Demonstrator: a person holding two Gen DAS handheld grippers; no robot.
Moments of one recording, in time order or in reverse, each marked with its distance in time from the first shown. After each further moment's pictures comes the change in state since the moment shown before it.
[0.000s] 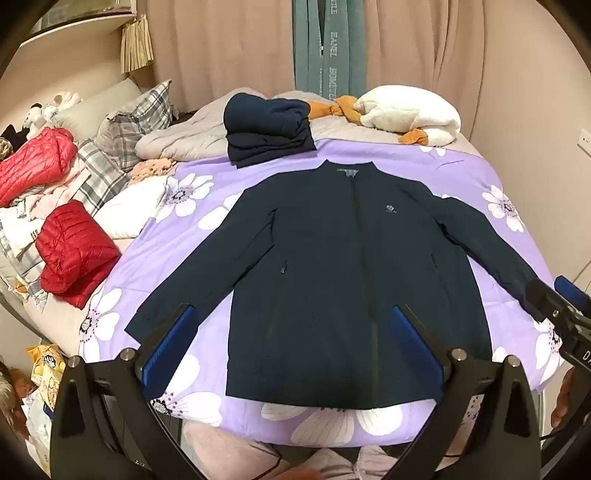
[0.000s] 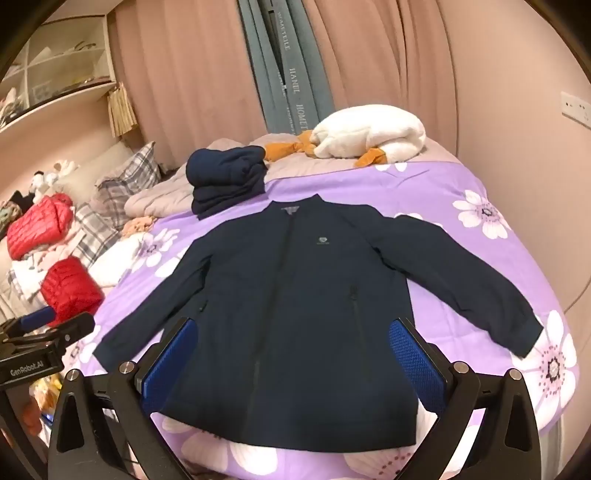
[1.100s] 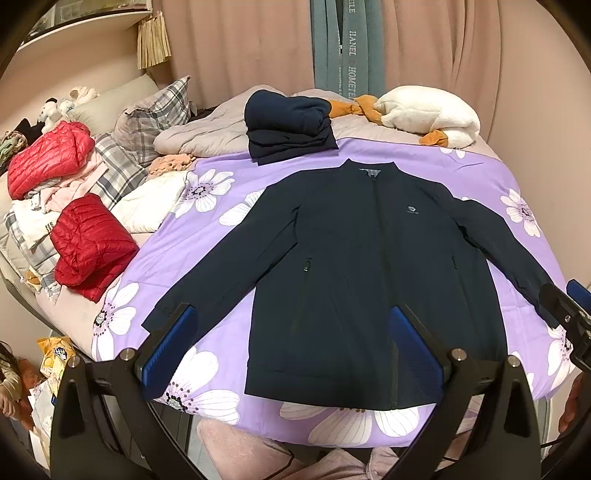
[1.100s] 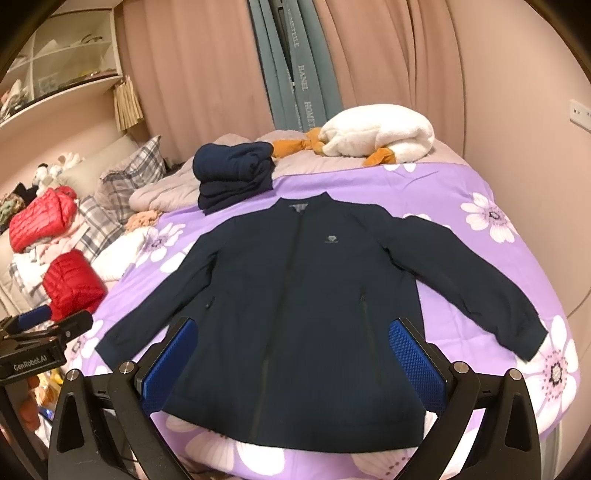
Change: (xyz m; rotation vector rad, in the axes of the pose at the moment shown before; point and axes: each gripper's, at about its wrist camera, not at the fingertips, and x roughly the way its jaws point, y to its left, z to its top) left arm -0.001 0.022 -0.007 -0.014 -0.009 0.076; right arm 0.002 0.017 0.000 -0.019 0.011 0.004
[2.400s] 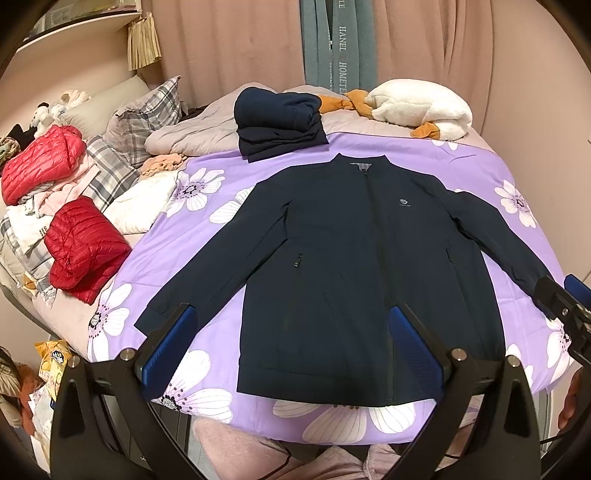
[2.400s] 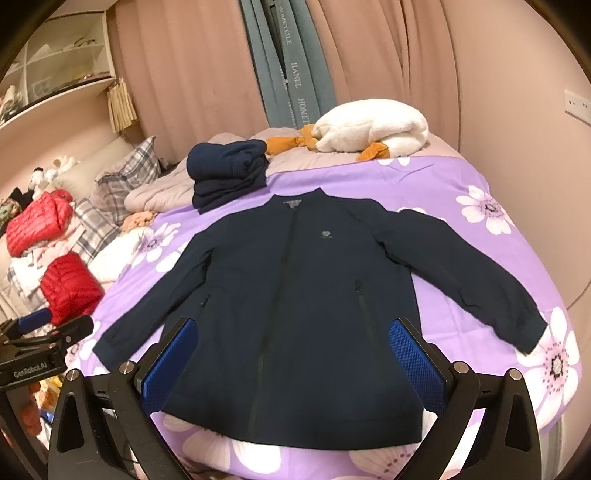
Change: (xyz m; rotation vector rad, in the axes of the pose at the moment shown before) left arm 0.003 -0.013 0.000 0.023 0.017 -0.019; right arm 0.001 -0.007 -0.005 0.022 0.007 -0.012
